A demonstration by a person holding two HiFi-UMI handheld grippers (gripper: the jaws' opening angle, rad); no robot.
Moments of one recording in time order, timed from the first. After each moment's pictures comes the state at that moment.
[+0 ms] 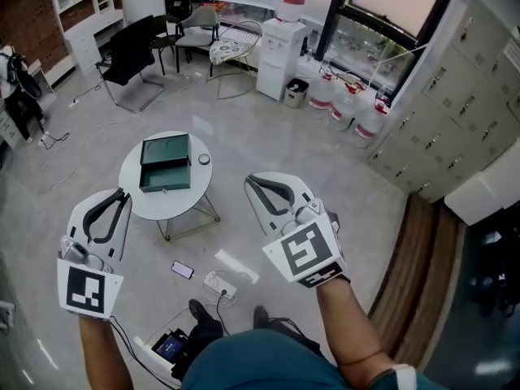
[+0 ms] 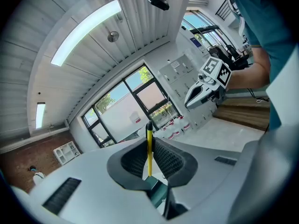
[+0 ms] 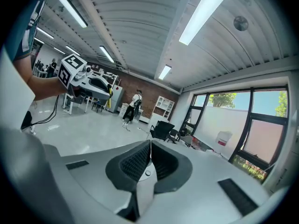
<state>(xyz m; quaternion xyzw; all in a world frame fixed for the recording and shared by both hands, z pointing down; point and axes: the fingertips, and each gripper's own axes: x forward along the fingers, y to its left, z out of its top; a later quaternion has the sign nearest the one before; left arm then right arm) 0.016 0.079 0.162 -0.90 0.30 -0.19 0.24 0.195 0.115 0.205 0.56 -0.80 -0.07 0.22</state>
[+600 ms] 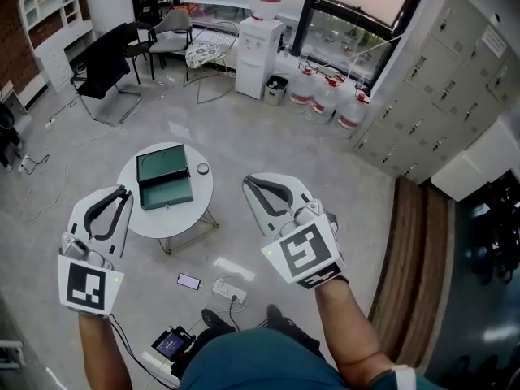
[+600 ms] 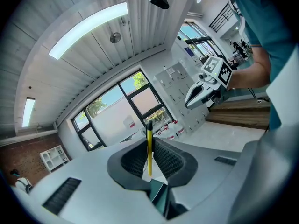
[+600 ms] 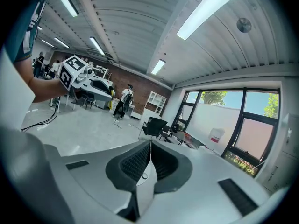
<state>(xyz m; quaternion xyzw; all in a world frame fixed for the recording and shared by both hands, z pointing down) -0.060 -0.060 0.159 -0.93 0.23 -0.16 0.24 0.105 0.005 0.194 0.62 -0.75 -0.05 0.23</state>
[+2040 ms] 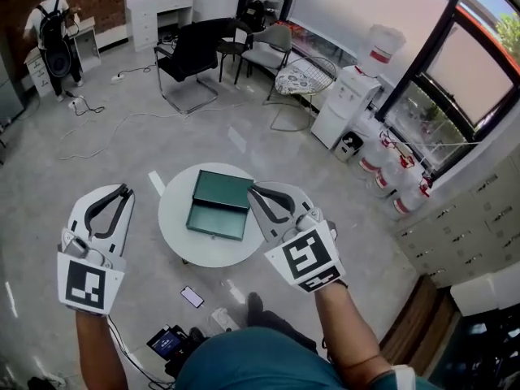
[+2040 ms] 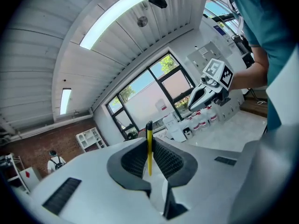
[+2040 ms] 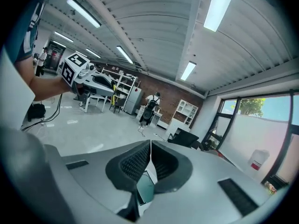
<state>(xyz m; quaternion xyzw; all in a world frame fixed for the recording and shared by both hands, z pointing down) -0.210 -0.303 0.164 -0.86 0.42 -0.18 0.21 -0.026 -0.309 0.209 0.44 -0.86 -0.11 0.24</state>
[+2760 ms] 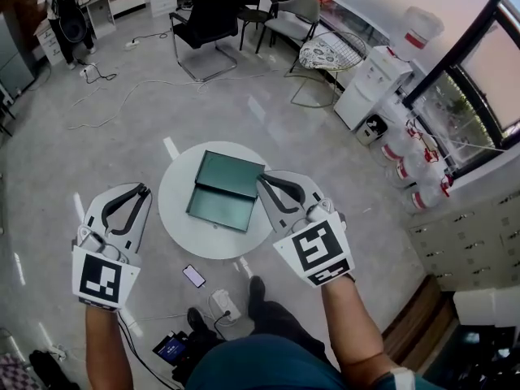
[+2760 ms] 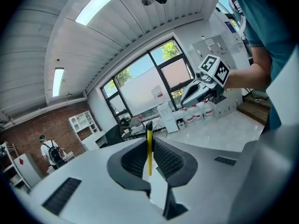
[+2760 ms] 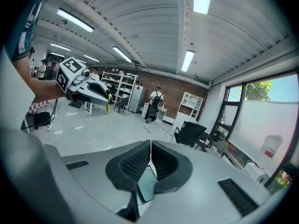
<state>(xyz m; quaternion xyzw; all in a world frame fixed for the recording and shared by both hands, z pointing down) -0.149 -0.411 0.282 -0.87 0.41 -0.25 0.14 0.021 -0.433 0.305 0.41 -0.88 -0.06 0.24</state>
